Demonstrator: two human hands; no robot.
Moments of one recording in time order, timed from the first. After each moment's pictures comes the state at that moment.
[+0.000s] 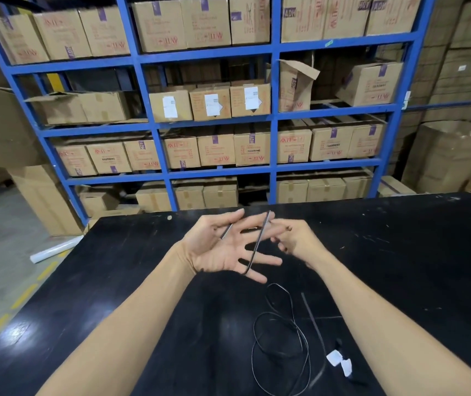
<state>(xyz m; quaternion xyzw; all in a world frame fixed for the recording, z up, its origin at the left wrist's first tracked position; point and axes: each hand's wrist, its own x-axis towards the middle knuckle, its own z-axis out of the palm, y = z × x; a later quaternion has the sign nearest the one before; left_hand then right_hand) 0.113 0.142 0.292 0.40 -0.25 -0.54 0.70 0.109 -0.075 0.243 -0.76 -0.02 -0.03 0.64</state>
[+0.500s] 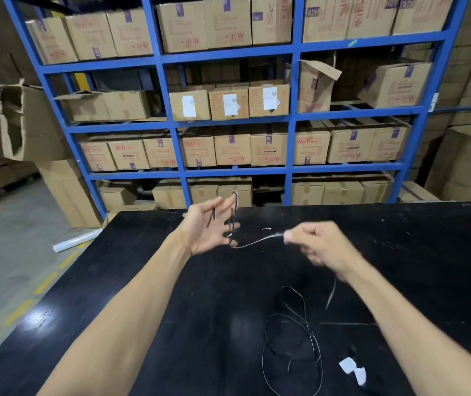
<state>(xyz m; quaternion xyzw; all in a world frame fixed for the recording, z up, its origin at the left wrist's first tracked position) 0.157 0.186 0.280 0.51 -0.07 -0.31 0.80 0.070 -0.082 0.273 -0.77 -0.08 0.01 0.64</state>
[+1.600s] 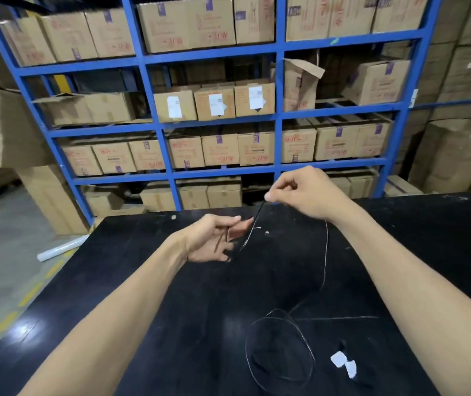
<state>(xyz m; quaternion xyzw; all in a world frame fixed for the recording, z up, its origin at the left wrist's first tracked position) 0.141 0.160 0.286 0.60 -0.08 -0.41 0.68 0.095 -0.082 0.361 -0.91 -0.12 -0.12 0.38</state>
